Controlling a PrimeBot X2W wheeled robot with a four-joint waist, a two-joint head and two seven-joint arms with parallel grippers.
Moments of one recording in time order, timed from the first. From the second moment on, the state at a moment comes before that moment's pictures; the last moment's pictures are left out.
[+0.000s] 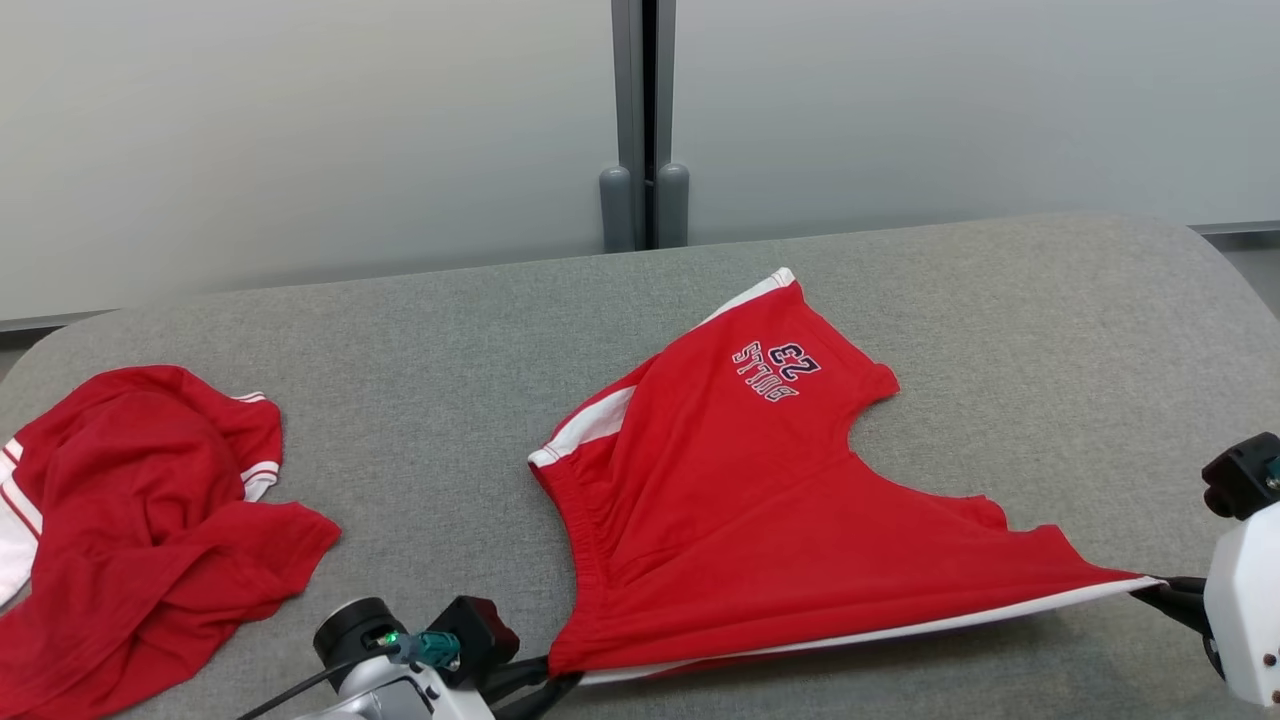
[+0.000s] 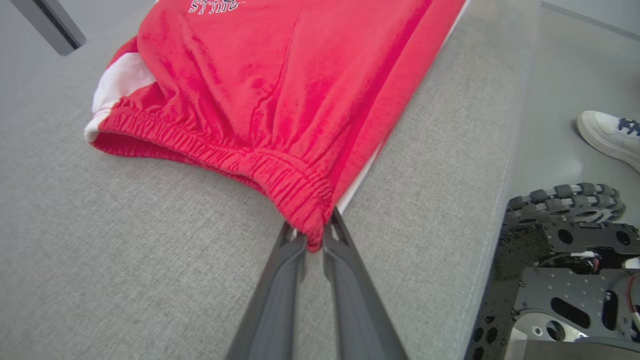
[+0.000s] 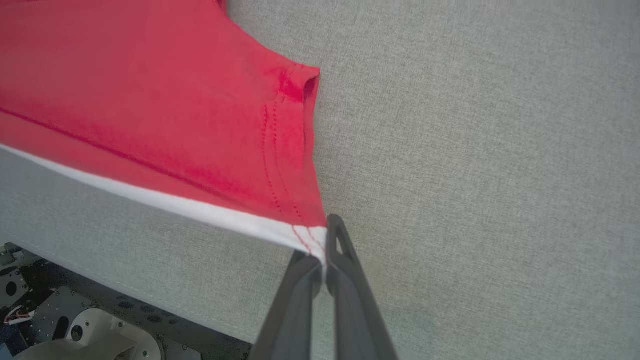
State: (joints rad) left arm -0.51 0.54 -1.27 0.32 -0.76 -0.13 -0.04; right arm -0.56 -0.97 1.11 0.34 1.15 0.14 0.43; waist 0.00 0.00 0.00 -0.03
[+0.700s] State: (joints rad) left arm -0.61 0.50 -1.18 0.25 -0.79 -0.06 -0.04; right arm -0.71 -1.00 0.91 0.31 1.04 0.14 0.43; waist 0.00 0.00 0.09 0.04
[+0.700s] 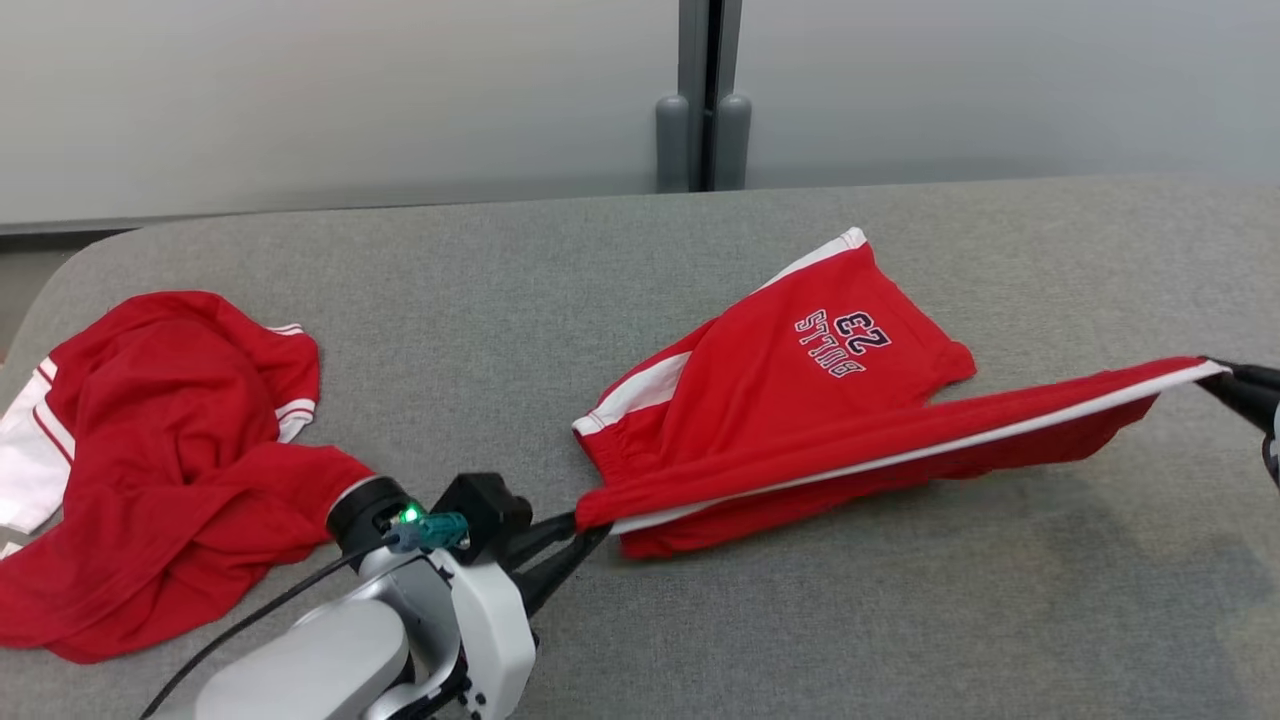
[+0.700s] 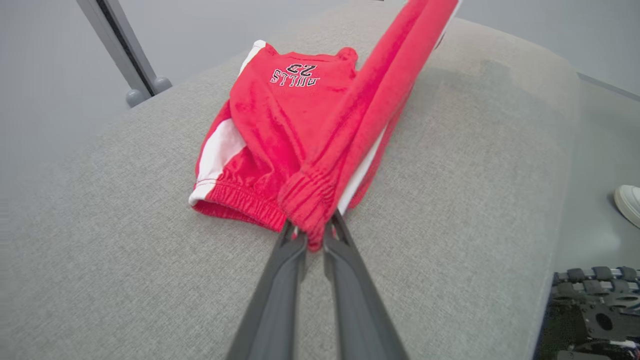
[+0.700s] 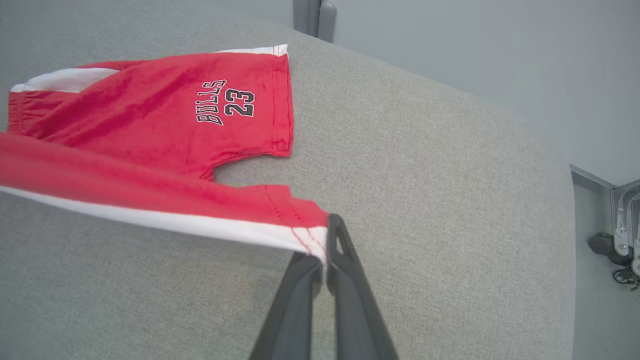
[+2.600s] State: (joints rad) left arm -0.96 0.13 -1.10 0.88 -0.85 -0.09 -0.26; right arm -1.05 -0.77 1.04 0.79 0.95 0.13 -0.03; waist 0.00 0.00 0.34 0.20
